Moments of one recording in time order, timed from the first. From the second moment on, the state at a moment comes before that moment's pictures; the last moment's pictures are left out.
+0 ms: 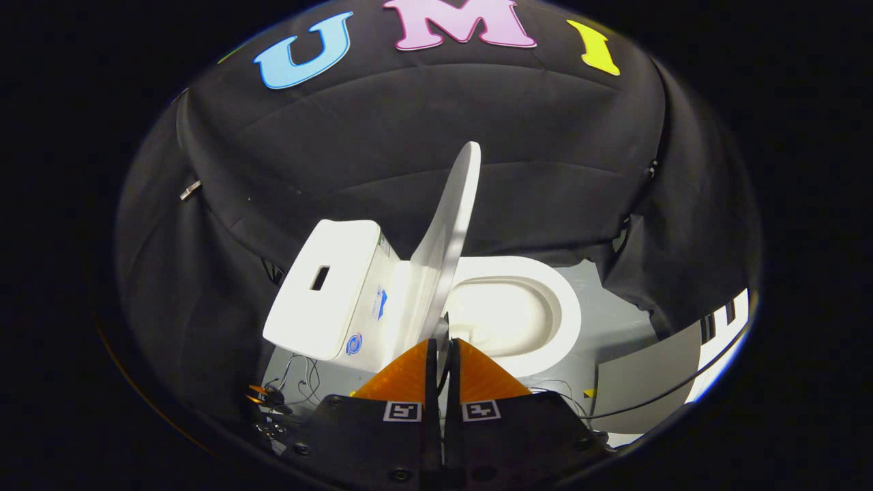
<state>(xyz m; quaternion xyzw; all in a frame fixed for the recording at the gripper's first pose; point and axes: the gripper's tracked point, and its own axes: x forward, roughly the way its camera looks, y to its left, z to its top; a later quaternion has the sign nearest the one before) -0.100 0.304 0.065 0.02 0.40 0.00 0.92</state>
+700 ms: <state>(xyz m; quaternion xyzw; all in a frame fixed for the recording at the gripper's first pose) -0.093 0.420 0.075 -0.06 0.37 -0.01 0.93</state>
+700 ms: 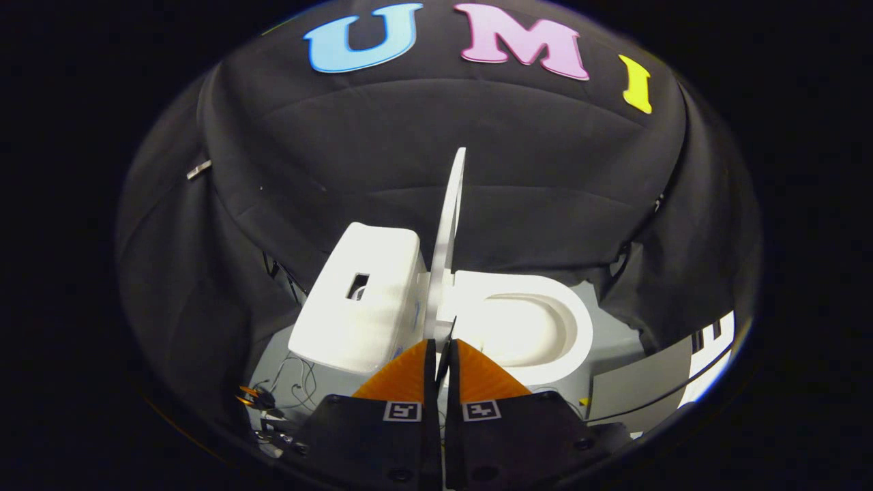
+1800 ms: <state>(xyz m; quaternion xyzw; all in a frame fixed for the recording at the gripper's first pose) -0.075 0.535 0.024 -0.18 0.35 -0.02 0.92</state>
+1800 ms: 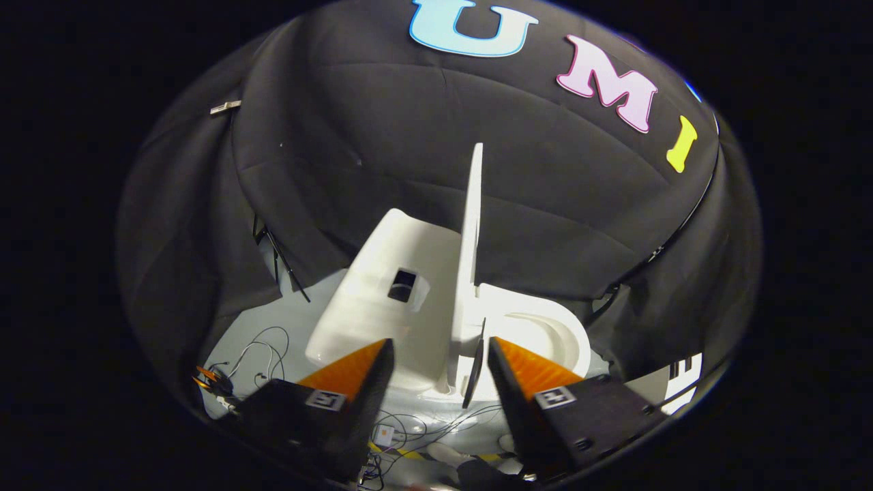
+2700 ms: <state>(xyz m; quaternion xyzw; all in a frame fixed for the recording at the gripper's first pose) -0.079 0.533 0.138 -0.08 0.30 0.05 0.95</state>
